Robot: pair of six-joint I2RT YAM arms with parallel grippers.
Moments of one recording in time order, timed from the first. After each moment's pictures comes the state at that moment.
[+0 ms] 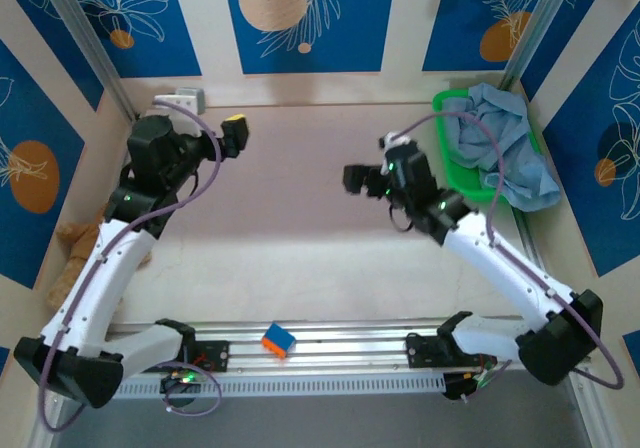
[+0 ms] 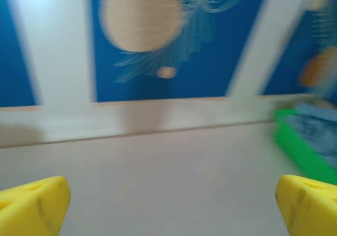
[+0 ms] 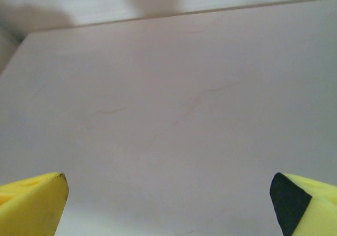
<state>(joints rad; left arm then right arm) -0.39 1.15 1.33 -0.39 0.05 -0.21 0.49 1.23 1.18 -0.57 0.17 0.46</state>
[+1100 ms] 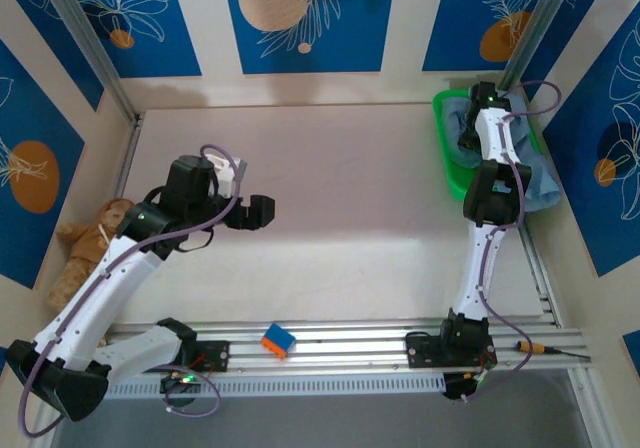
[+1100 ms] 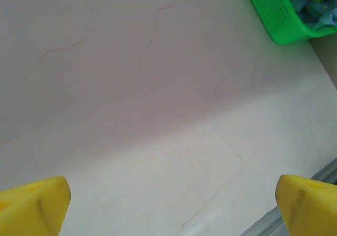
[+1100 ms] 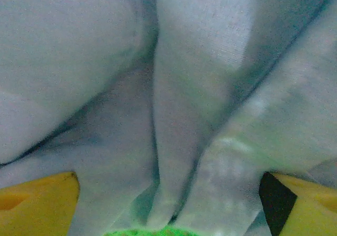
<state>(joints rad) -0.46 1.03 1.13 -0.81 0.23 -0.32 -0.21 2.50 2.36 -1.15 0.45 0.52</state>
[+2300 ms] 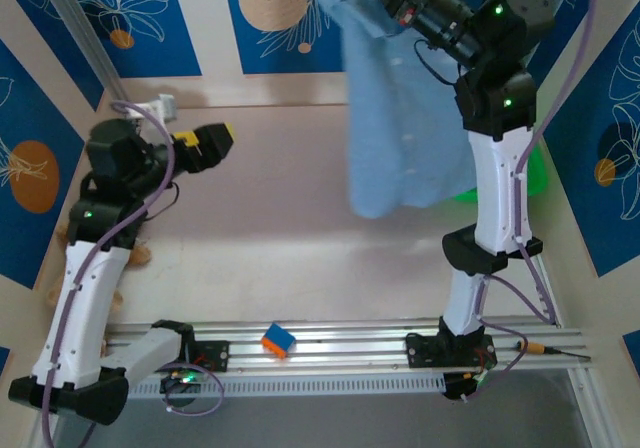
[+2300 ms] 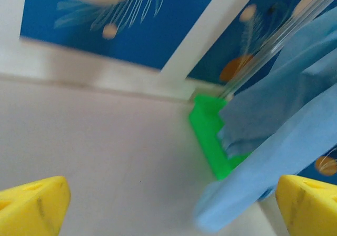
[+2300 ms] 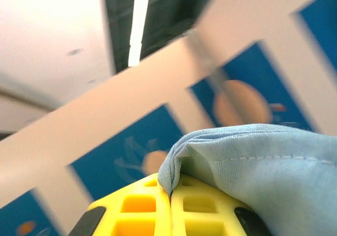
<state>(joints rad) -0.17 1.02 1.43 -0.57 0.40 -0.50 0.40 1.90 2.87 -0.44 -0.65 0.95</state>
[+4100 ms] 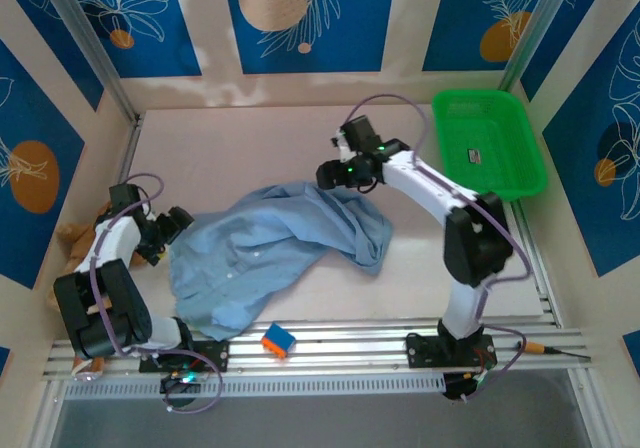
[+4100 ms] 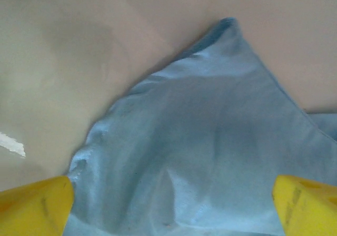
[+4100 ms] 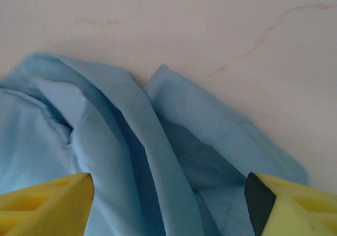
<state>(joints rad) 0.36 1.38 0.79 -0.66 0.29 -0.49 0.52 1.88 1.53 -0.67 -0.16 0.28</state>
